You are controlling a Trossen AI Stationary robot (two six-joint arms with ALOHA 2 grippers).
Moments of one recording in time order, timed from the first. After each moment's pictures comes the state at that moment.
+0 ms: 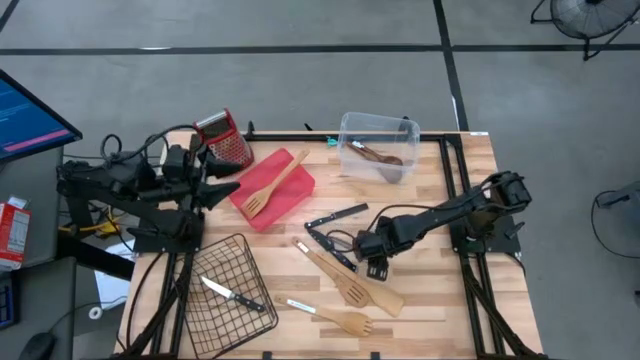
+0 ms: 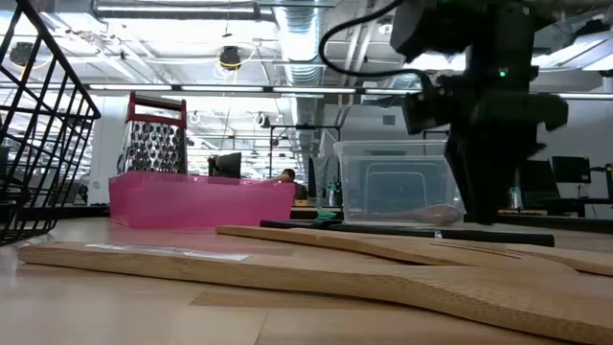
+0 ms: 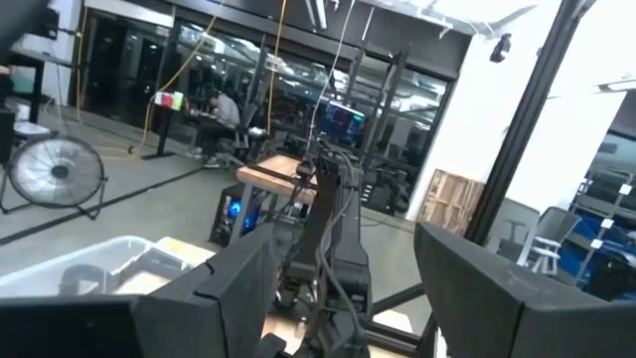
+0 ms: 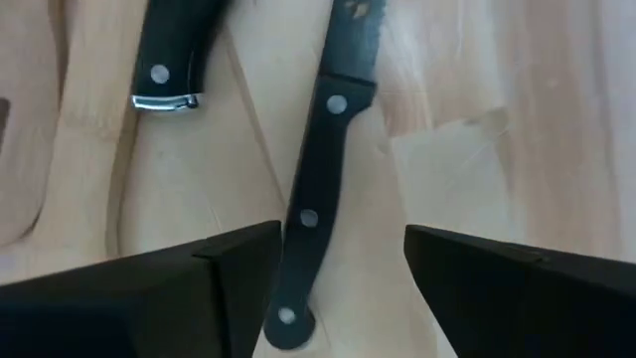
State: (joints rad) left arm -0.28 0.69 0.95 -0.08 -0.41 -0.24; right arm 0.27 1.73 1.00 -0.71 0.07 0.54
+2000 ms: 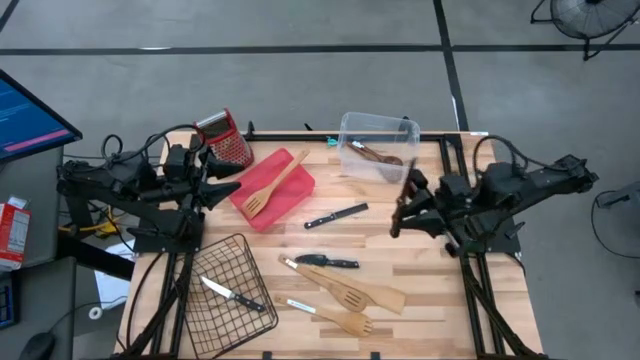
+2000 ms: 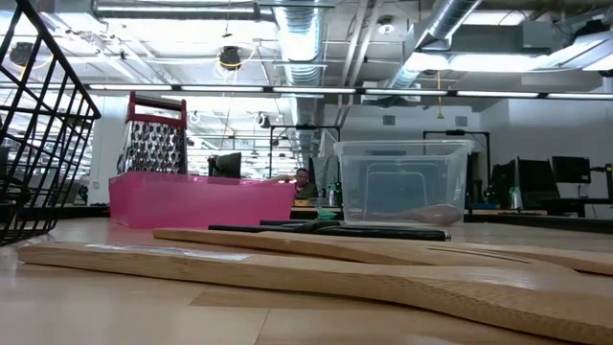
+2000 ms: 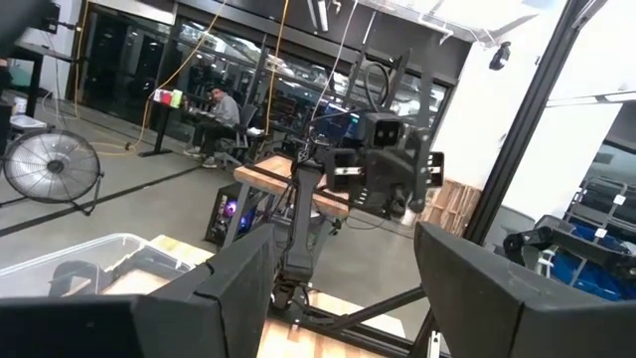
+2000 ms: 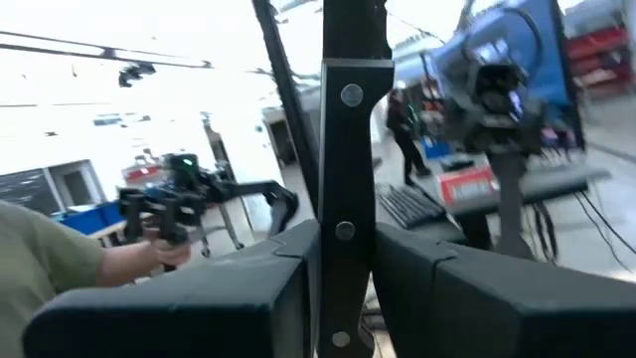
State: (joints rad) left arm -0.28 0.69 0.95 -0.06 -0.41 -0.27; right arm 0.37 0.92 1.00 0.13 0.05 0.28
